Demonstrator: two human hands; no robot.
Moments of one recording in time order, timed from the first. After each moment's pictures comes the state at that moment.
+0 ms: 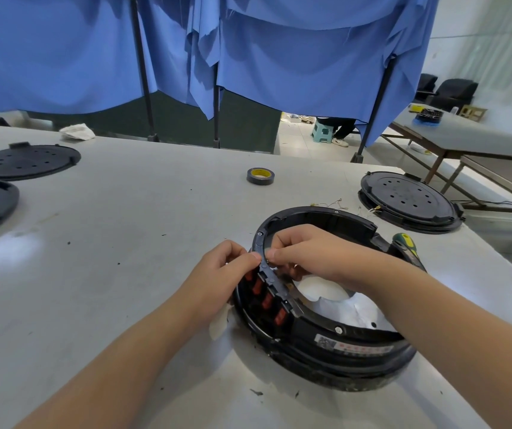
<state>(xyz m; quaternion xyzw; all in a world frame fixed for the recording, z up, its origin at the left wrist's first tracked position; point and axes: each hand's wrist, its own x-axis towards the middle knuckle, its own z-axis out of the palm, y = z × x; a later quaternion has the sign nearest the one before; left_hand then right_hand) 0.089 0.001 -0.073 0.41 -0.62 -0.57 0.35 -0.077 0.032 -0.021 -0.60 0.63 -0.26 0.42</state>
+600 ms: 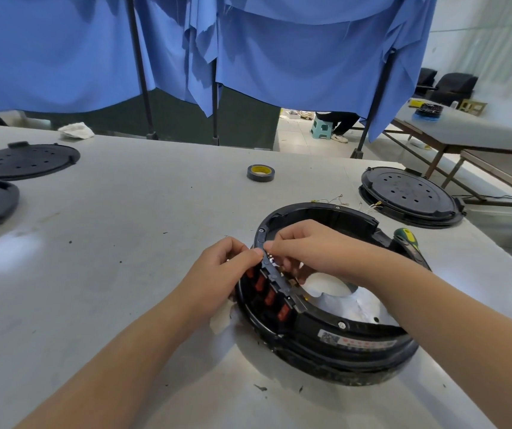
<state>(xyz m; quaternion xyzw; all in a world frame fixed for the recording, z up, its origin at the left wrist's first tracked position) 0.092 0.002 -0.070 0.41 -0.63 -0.56 0.34 -0.076 0.032 -0.020 -0.59 0.64 -0.25 0.43</state>
